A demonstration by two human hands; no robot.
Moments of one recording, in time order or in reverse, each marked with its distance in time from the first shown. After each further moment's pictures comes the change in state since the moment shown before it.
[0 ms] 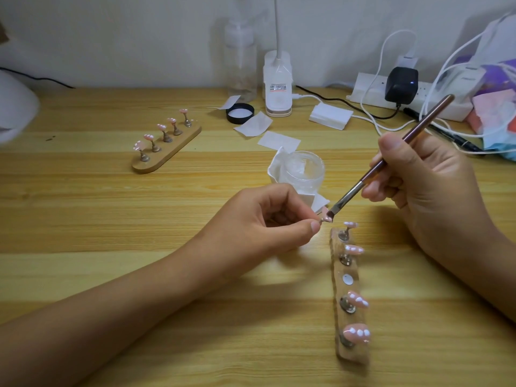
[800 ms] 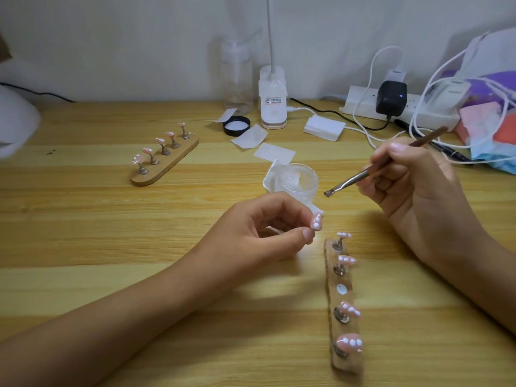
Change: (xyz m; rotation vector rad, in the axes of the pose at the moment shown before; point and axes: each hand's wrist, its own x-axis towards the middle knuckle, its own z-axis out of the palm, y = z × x) left_hand 0.000 -0.001 -0.001 0.006 -0.013 0.033; right_hand 0.011 0.006 -0.010 0.207 -0.050 0.061
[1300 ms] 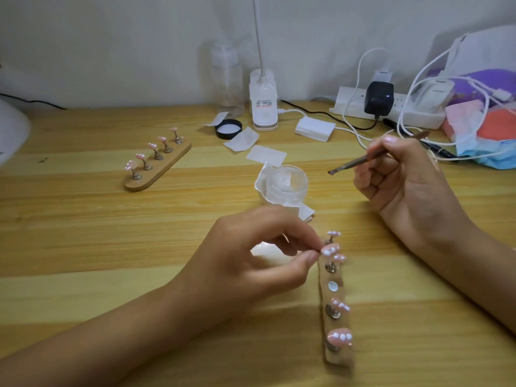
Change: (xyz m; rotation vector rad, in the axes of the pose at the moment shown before) left_hand -0.013 0.008 0.008 0.403 0.012 0.377; right_hand 0.007 0.001 -0.006 0.091 0.085 0.054
